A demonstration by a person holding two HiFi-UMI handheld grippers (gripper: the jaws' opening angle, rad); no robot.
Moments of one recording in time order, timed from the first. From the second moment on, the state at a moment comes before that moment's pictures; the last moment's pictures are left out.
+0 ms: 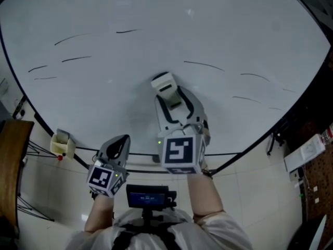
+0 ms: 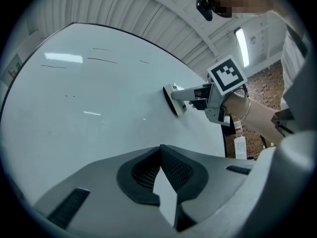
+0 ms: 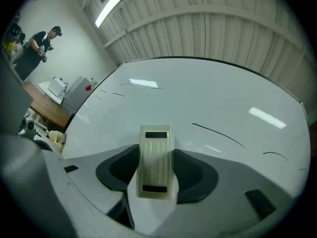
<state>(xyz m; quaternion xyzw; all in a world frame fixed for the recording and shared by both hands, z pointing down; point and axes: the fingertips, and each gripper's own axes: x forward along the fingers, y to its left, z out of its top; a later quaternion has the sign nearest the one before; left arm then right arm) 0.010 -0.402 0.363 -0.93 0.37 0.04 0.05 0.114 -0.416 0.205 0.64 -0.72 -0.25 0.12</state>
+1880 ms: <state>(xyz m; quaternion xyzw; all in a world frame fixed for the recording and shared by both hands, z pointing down) -0.042 -0.357 0.389 -0.95 0.31 0.04 0.05 0.118 -0.302 0.417 0.68 -0.73 0.00 0.08</state>
